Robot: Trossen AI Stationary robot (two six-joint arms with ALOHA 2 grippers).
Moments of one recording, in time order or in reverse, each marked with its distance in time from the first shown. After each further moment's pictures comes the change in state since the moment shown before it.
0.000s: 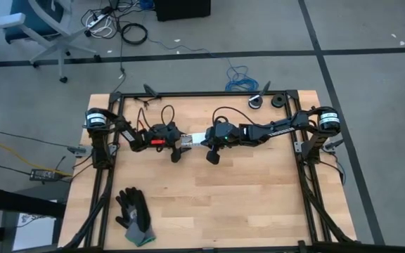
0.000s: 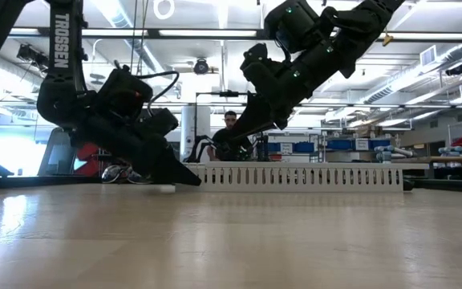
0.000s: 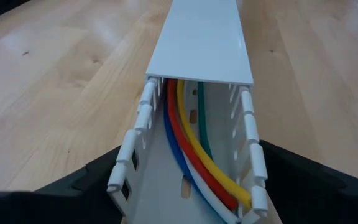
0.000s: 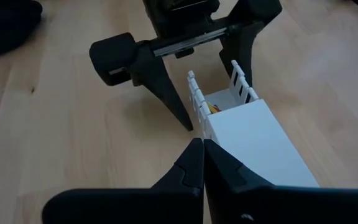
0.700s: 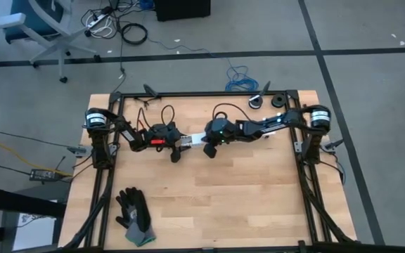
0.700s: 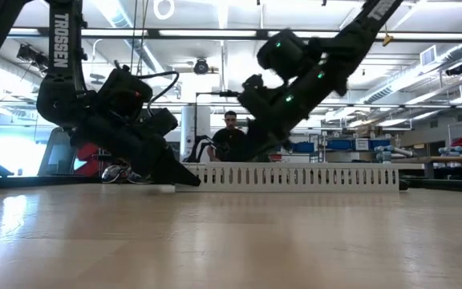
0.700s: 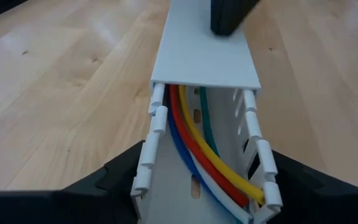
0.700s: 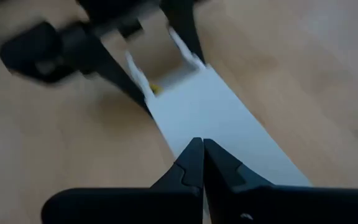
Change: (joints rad) left arm 0.000 -0.002 -0.002 -0.009 0.005 0.006; right arm -0.081 0.115 0.013 -0.041 -0.058 0.155
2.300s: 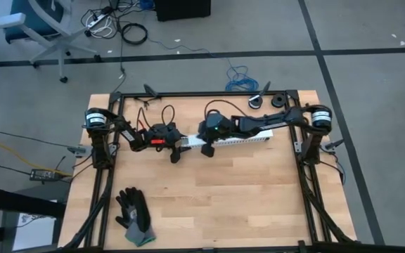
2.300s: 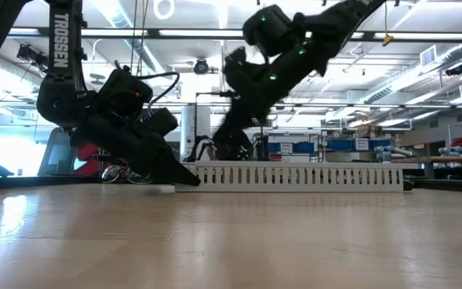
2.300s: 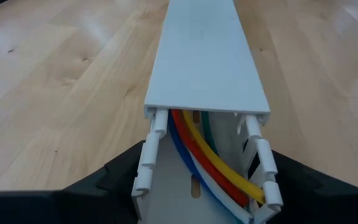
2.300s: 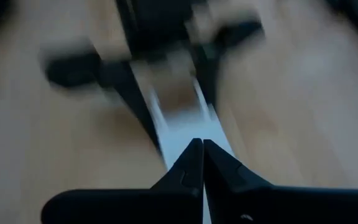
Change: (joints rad) left arm 0.000 0.002 -0.001 -0.012 0.039 -0.010; right arm 0.010 -0.020 0.171 -0.105 0.010 -0.280
